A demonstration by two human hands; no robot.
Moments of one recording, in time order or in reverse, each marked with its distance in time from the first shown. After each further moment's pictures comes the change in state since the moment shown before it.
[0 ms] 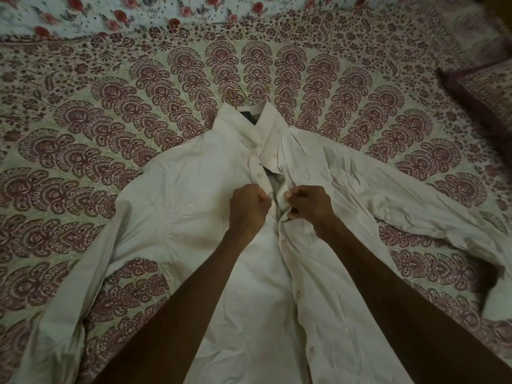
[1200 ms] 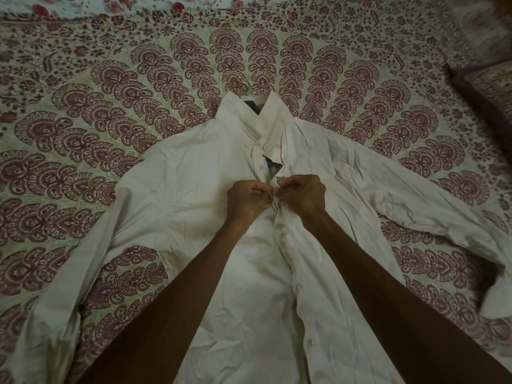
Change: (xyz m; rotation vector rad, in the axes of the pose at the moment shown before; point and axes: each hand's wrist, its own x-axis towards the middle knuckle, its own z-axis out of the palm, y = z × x) left_hand -0.003 -0.014 -0.002 -0.665 -0.119 -0.255; right_hand -0.010 -0.011 0.026 -0.128 0.125 -0.147
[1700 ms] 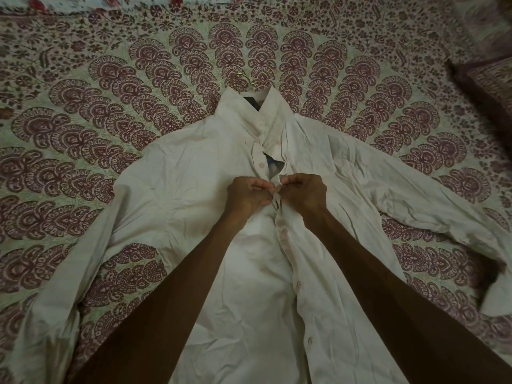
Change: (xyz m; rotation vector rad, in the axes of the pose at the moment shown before) left_hand 0.004 0.004 -0.001 -0.081 -0.071 -0.071; right_hand 0.002 0.006 -0.002 0.024 -0.011 0.013
